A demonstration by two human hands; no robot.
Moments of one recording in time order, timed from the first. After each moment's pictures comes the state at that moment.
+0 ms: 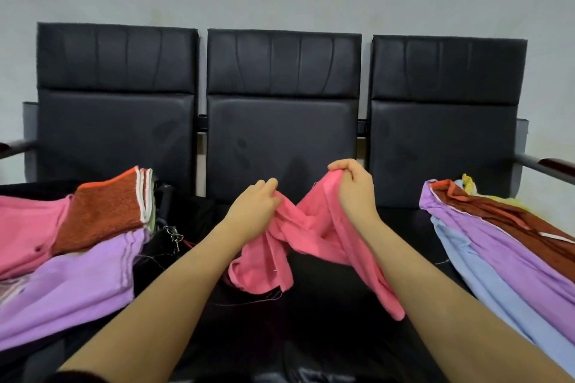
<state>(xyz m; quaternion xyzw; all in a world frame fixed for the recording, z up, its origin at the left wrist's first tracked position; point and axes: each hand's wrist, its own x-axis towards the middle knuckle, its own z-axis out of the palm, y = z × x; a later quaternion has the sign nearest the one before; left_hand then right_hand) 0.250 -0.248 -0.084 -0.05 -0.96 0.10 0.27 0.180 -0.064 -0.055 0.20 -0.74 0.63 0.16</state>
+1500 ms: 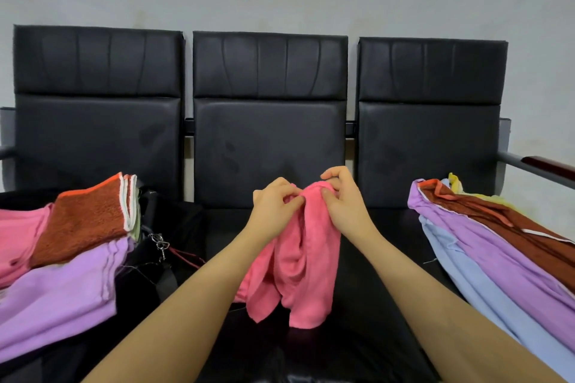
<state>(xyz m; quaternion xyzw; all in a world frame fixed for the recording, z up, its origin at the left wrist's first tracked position) 0.231 -0.190 -0.078 -0.01 -0.87 -0.36 0.32 0.182 -0.043 -0.069 0.31 -0.74 0.58 0.11</state>
